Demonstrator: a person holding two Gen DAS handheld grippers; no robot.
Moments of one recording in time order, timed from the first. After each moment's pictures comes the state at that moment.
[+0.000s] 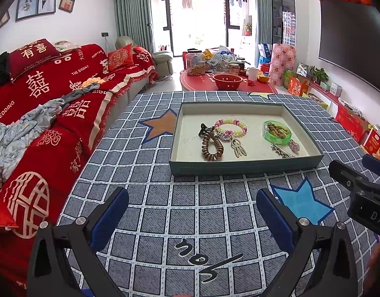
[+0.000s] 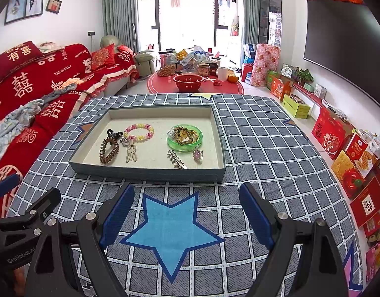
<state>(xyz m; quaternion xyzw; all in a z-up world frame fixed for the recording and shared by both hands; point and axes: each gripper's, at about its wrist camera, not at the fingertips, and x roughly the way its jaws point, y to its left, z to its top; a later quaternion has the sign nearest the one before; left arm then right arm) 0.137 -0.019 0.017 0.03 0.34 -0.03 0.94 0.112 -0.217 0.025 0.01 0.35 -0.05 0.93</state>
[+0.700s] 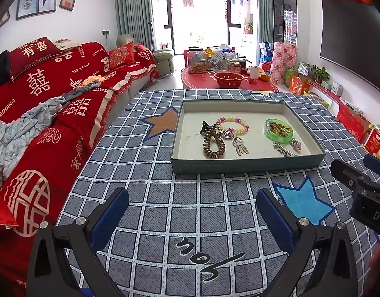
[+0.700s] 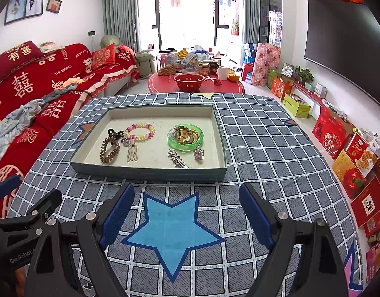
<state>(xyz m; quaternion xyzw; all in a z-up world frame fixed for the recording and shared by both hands) 0.138 -0.017 0.016 0.03 0.35 -0.03 0.94 0.112 -0.218 0.025 0.01 0.35 -0.04 0.93</state>
